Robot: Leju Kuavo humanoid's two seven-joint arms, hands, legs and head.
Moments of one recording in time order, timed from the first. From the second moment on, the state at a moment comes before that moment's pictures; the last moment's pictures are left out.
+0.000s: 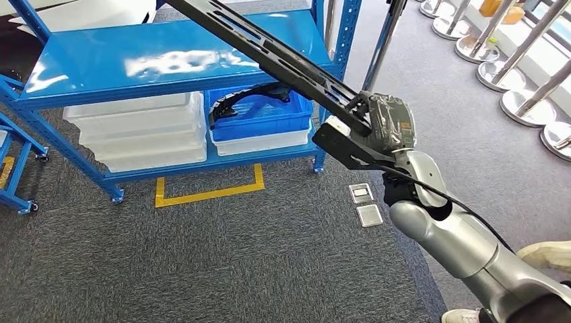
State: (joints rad) left arm -0.14 0.10 -1.29 -0.32 1.13 0.03 0.02; right arm -0.69 -0.47 0.71 -1.48 0.62 -0.20 0.58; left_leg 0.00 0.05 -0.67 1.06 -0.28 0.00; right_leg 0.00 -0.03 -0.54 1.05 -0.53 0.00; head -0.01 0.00
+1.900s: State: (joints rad) left arm -0.14 0.11 -1.30 -0.32 1.11 0.04 0.04; right arm -0.67 -0.47 0.69 -1.49 0.60 -0.20 0.57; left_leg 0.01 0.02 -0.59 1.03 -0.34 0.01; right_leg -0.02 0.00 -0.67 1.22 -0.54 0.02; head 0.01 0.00
